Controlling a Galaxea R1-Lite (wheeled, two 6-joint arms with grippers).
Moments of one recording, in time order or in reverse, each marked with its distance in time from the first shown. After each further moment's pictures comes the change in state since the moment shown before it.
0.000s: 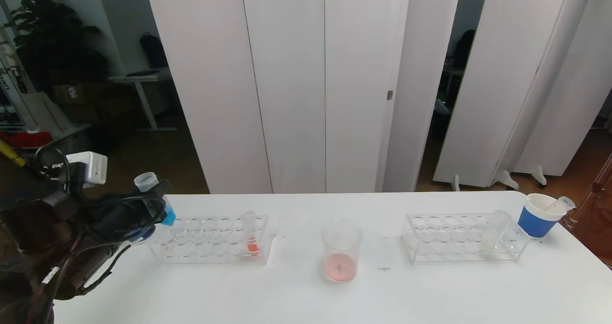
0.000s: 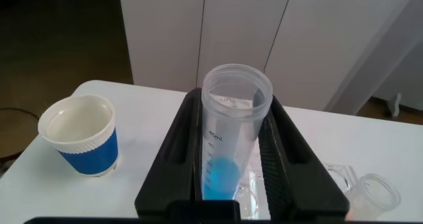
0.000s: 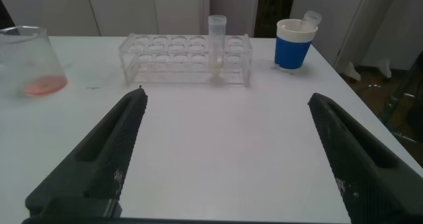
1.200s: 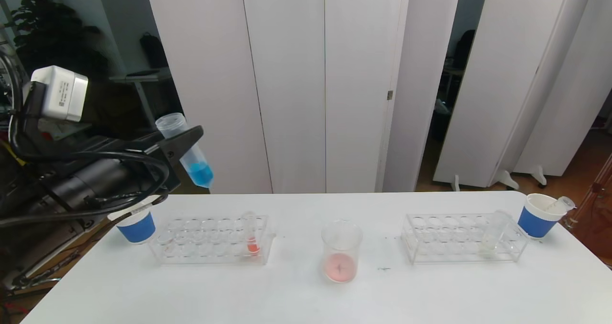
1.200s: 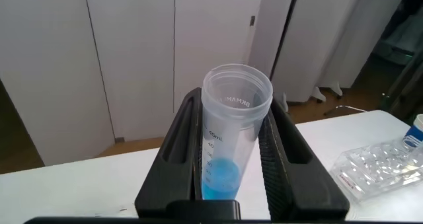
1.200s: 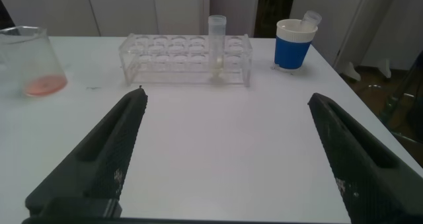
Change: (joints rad) left arm -0.300 -0.349 -0.256 0.431 -0.084 0.014; right arm 0.000 0.000 0.000 0.000 0.000 0.000
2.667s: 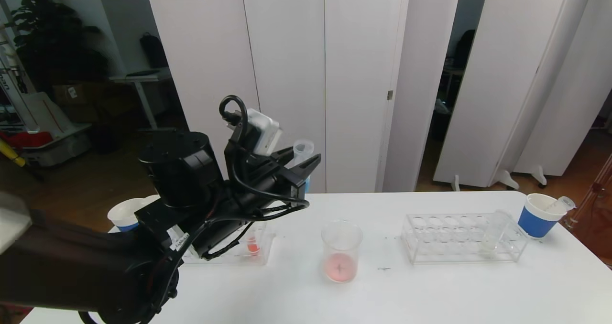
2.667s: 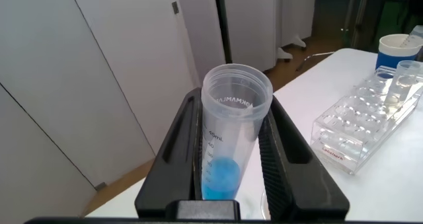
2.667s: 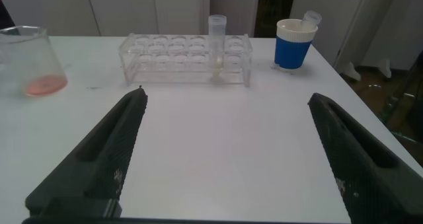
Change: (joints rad) left arm -0.271 0.449 -0.175 -0.244 -0.044 0.284; right arm 0.000 0.000 0.000 0.000 0.000 0.000
